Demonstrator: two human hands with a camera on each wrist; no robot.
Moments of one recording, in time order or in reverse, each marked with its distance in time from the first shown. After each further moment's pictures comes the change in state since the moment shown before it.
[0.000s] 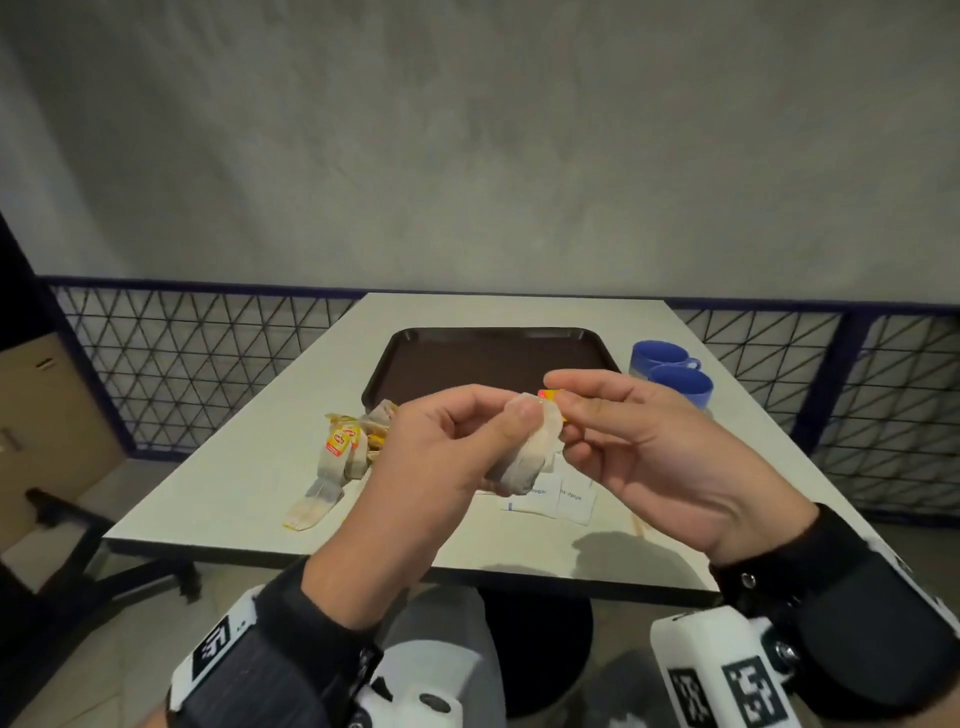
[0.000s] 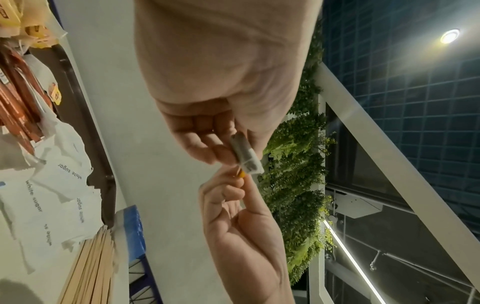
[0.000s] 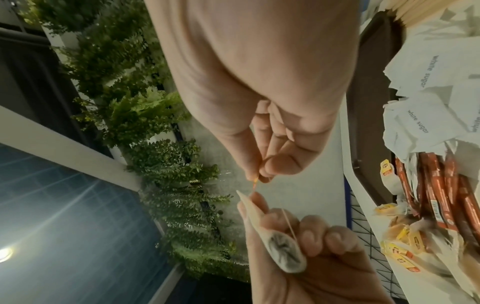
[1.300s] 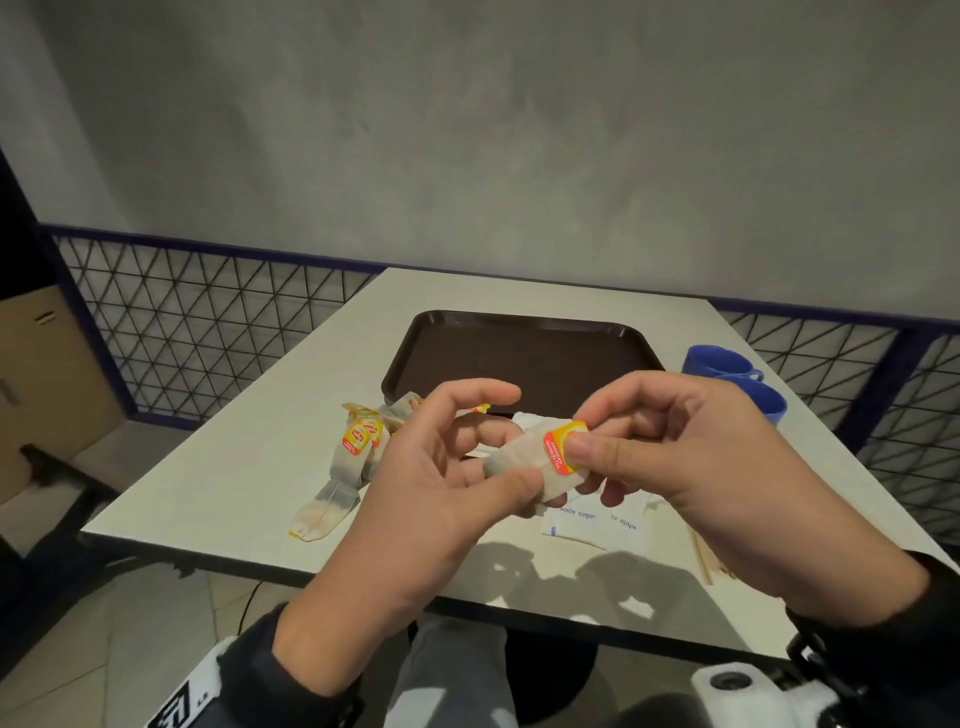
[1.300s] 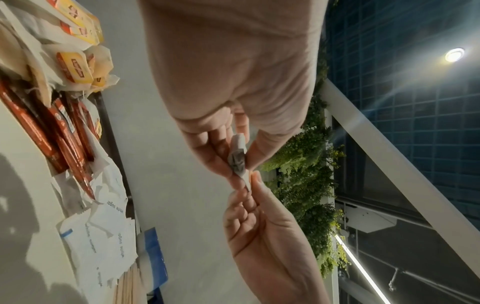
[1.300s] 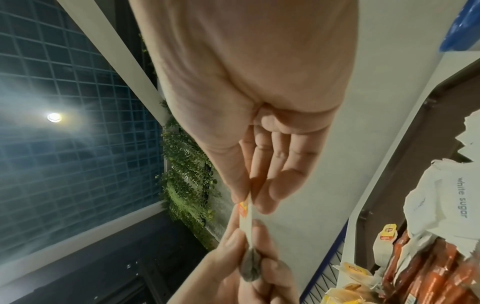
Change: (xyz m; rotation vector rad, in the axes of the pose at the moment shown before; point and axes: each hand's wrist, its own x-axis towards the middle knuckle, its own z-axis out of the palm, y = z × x) left_hand 0.013 -0.042 -0.051 -0.149 0.001 0.047; right_hand 0.033 0.014 0.015 -0.649 -0.041 -0.250
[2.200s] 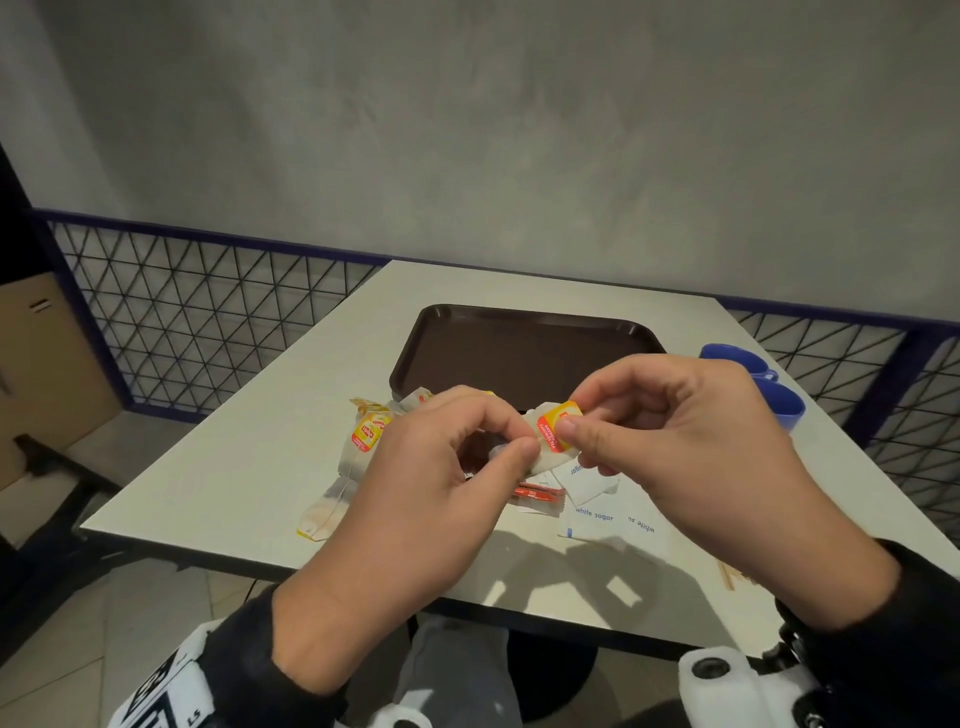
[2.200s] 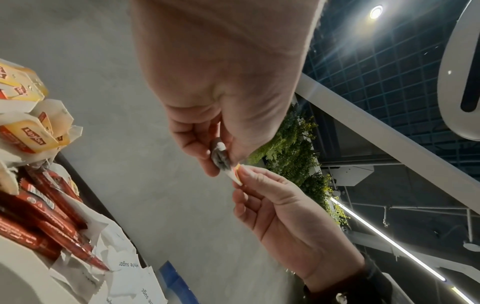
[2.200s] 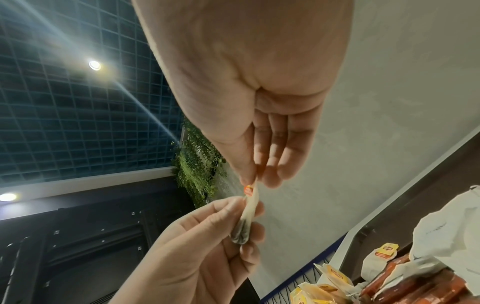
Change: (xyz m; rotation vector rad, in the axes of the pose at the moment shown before) left_hand 0.007 0.005 -0.023 0.671 -0.001 0.215; right_hand 0.016 0.003 0.021 -0.284 0.123 -0.159
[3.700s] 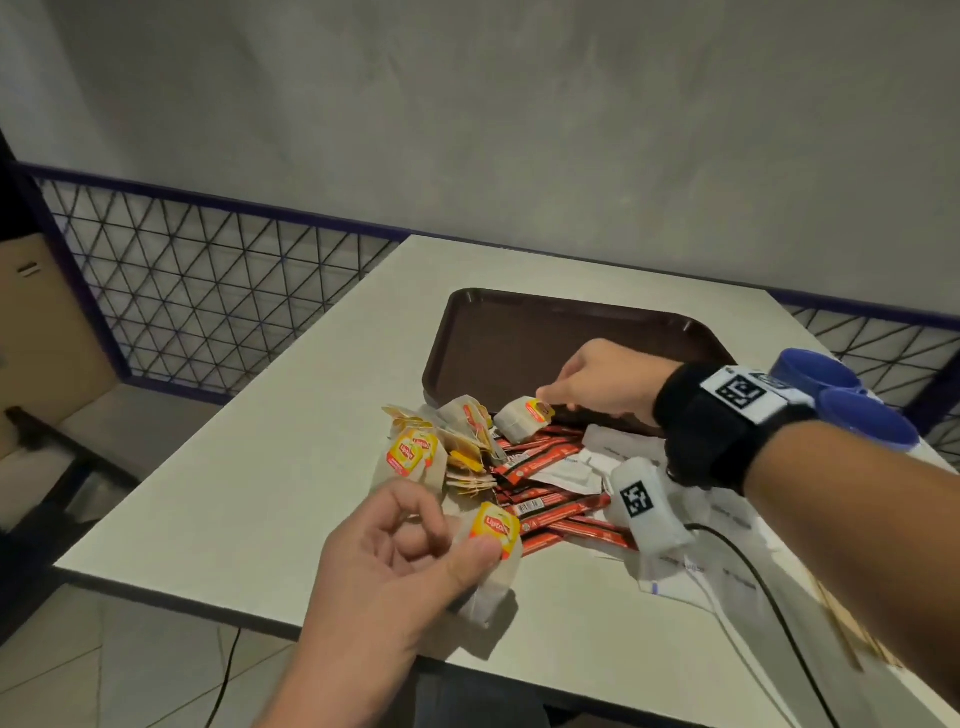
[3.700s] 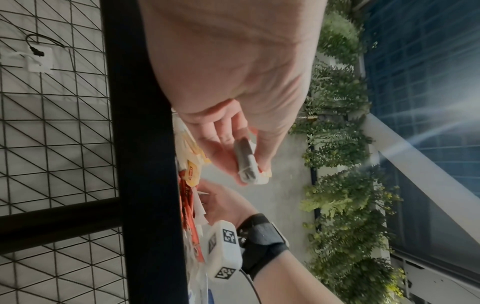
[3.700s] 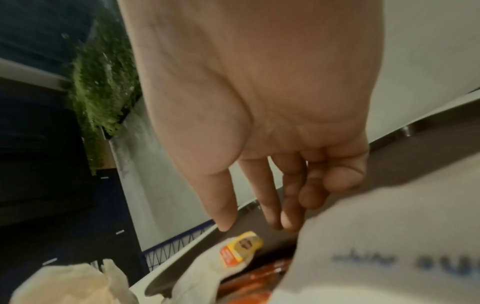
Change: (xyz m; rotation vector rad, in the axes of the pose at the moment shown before) left_hand -0.026 -0.076 -0.023 -0.674 0.249 -0.545; right_hand 0.183 0.100 0.079 -0.503 -0.444 0.488
